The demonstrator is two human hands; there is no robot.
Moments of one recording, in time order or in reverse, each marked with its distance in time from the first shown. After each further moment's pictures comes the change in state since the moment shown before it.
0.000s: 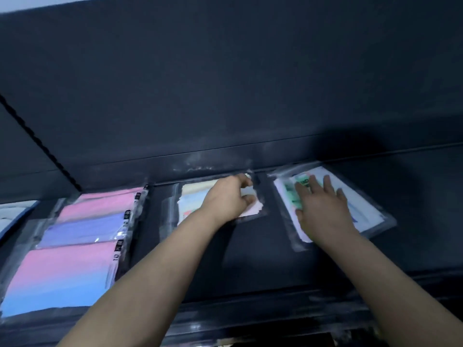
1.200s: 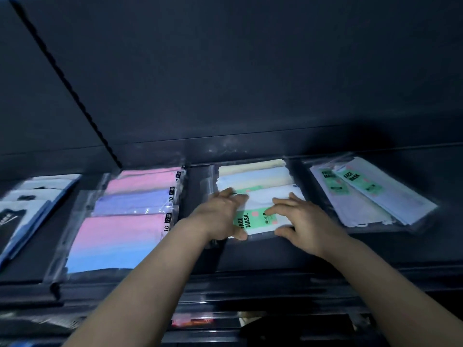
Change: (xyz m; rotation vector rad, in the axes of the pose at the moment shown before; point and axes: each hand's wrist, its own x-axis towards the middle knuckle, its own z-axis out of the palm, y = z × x) left_hand -0.078 -0.076 -0.042 0.239 -0.415 -0.069; right_hand -0.037 -0.082 0.010 0.374 -0.177 -0.444
